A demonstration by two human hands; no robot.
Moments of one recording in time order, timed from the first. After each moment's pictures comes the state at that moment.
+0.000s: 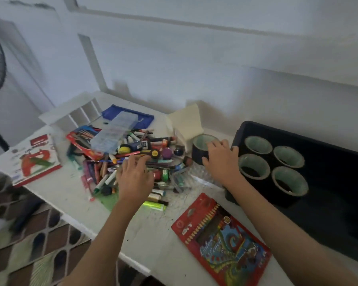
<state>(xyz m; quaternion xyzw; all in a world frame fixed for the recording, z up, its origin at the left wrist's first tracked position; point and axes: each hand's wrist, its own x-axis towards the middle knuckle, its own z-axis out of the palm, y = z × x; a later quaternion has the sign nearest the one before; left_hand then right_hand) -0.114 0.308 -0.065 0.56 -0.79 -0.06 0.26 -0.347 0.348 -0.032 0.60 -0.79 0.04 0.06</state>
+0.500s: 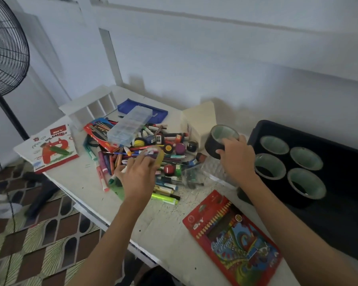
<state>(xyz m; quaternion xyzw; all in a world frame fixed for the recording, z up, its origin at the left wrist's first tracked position) -0.091 0.317 -0.068 0.59 -0.75 0.02 0.30 -0.335 0.354 -0.019 0.59 -0.80 0.14 0.07</state>
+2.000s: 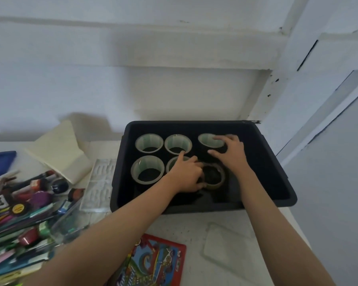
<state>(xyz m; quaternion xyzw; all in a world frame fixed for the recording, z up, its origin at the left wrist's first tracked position) -0.461 0.403 -0.056 -0.06 -0.99 -0.01 -0.08 -0.589 0.524 -0.047 0.28 -0.91 0.29 -0.06</state>
